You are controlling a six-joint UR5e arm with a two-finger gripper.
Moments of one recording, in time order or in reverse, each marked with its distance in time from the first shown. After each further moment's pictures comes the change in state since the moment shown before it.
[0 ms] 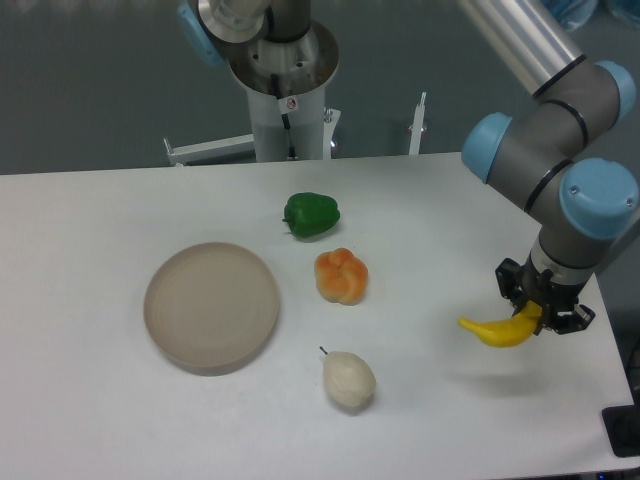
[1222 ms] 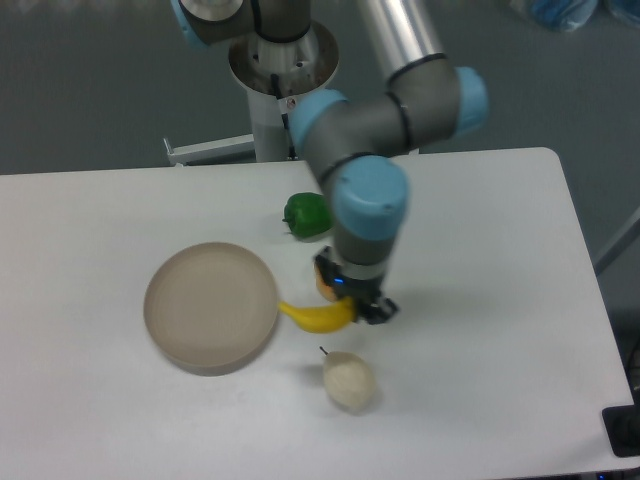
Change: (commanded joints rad) arm -0.400 0.233 -0.342 -0.025 -0.006 -0.314
